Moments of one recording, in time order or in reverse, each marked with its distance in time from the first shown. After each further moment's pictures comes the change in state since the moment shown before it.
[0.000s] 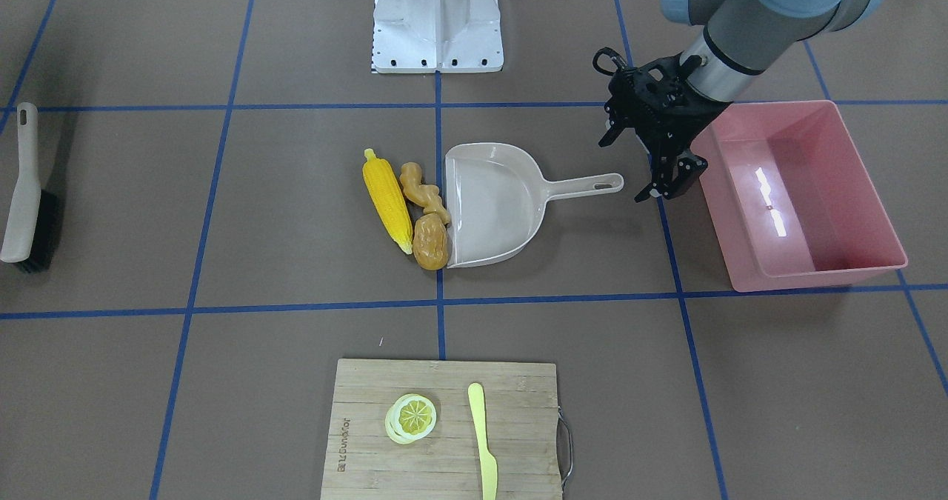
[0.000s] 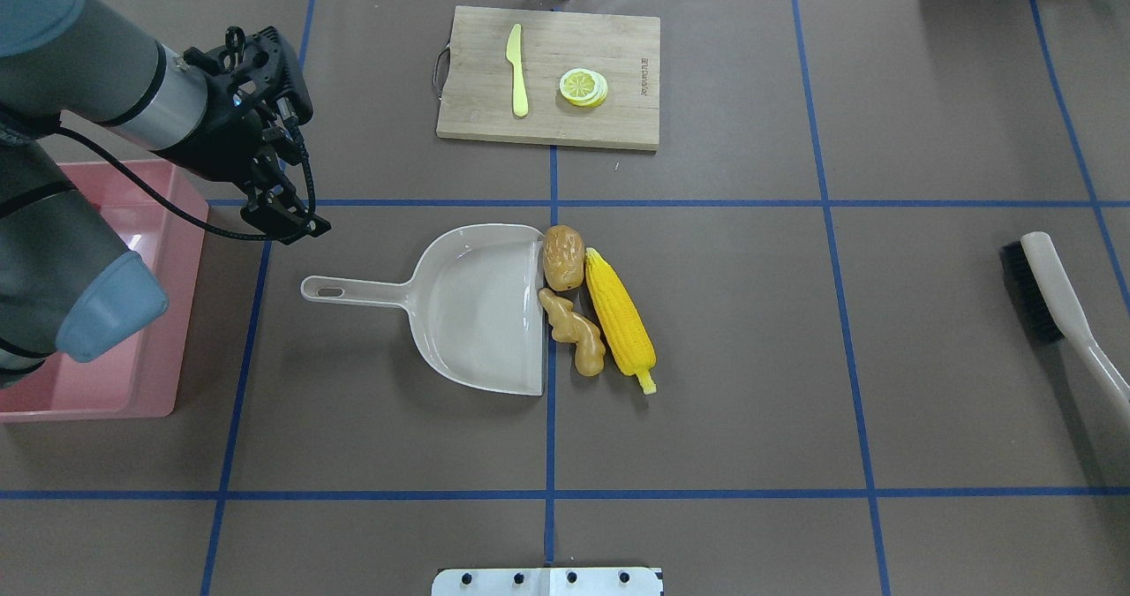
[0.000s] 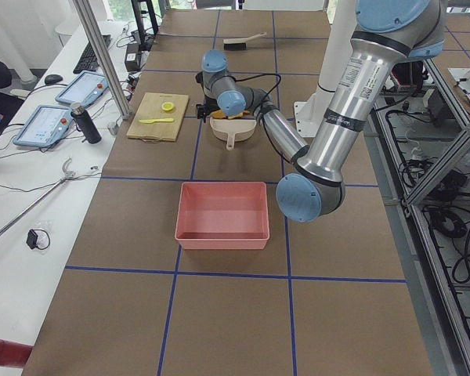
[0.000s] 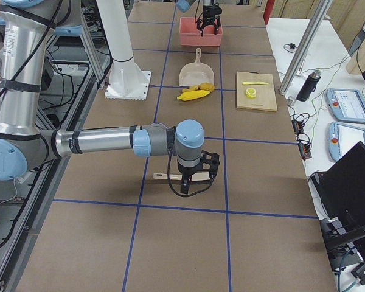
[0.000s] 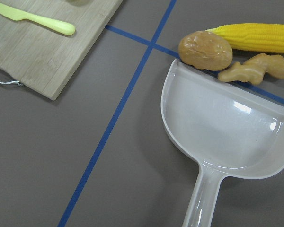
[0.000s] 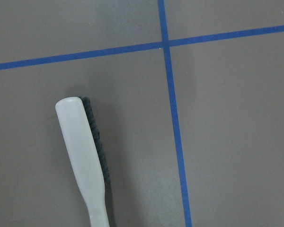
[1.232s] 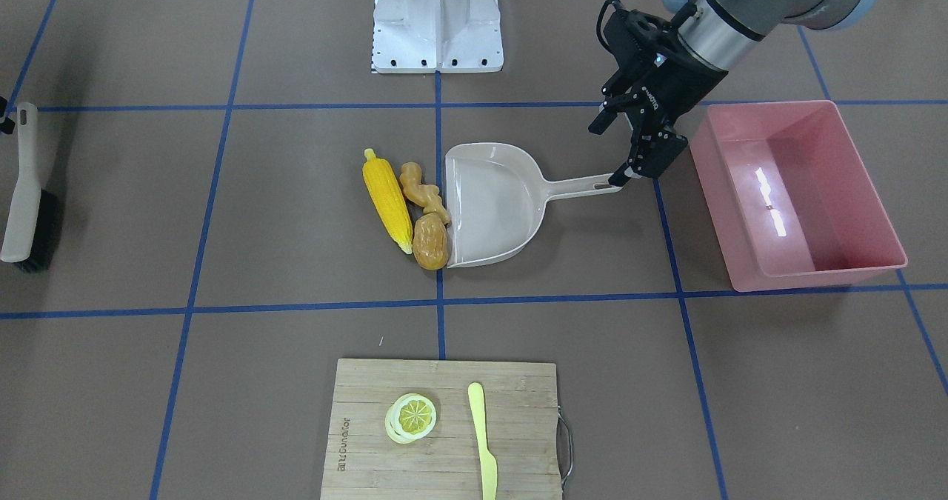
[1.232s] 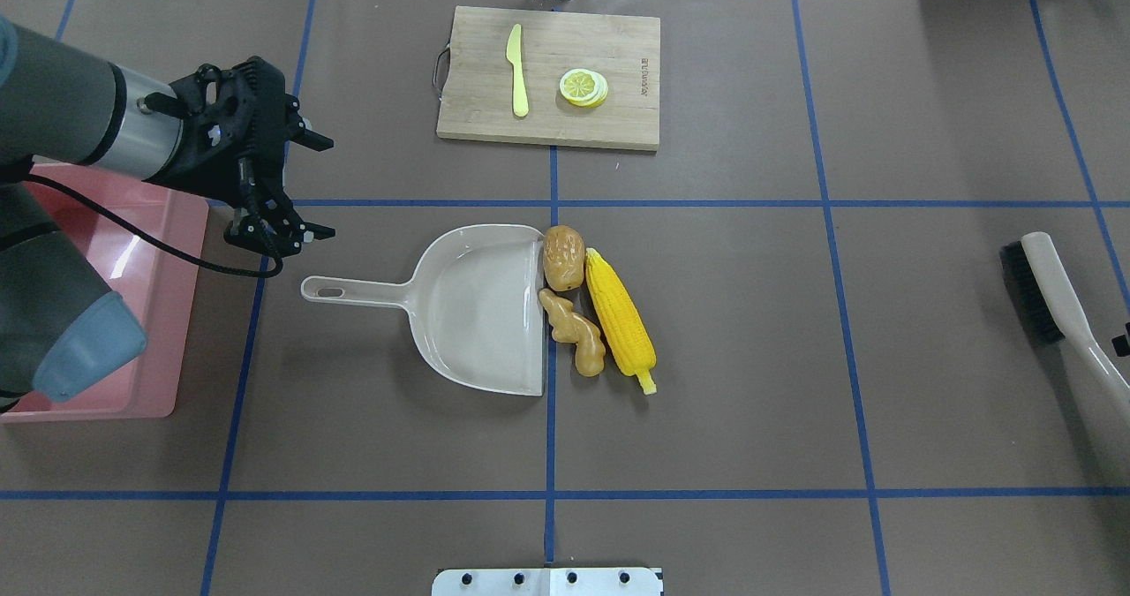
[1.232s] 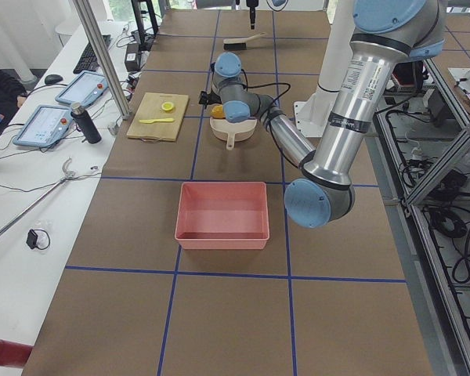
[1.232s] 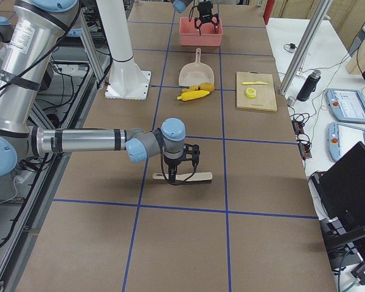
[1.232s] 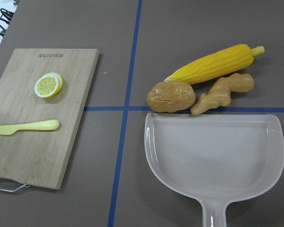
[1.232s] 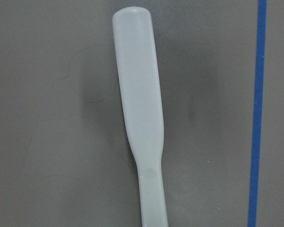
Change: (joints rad) left arm 0.044 0.112 -0.027 -0.374 0.084 0.198; right arm -0.336 -0.137 0.006 0.406 -0.074 0.266
